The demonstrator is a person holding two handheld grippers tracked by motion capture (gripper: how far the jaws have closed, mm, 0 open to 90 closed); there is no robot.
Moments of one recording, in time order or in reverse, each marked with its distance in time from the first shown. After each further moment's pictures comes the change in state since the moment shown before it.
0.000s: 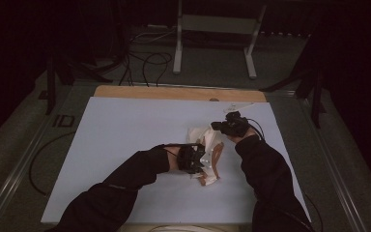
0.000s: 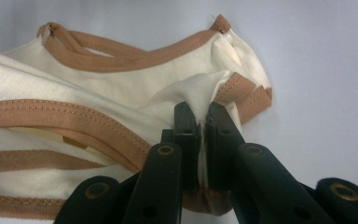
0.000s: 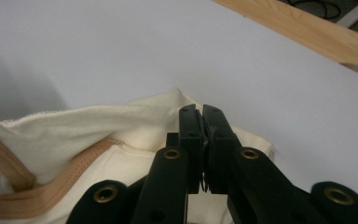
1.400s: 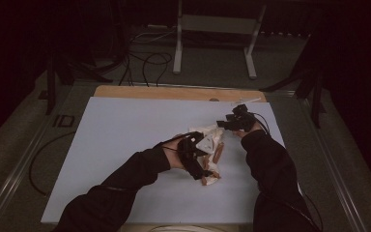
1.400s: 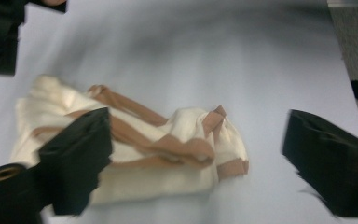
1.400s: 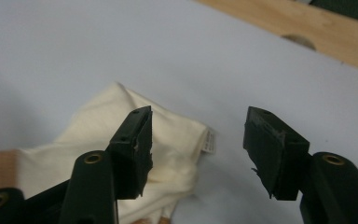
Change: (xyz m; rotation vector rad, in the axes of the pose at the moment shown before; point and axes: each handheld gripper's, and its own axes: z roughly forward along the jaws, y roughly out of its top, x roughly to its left) left arm 0.003 0.002 -0.048 -0.266 0.042 -0.199; right arm -0.037 0.000 -0.001 0.044 -0.092 0.110
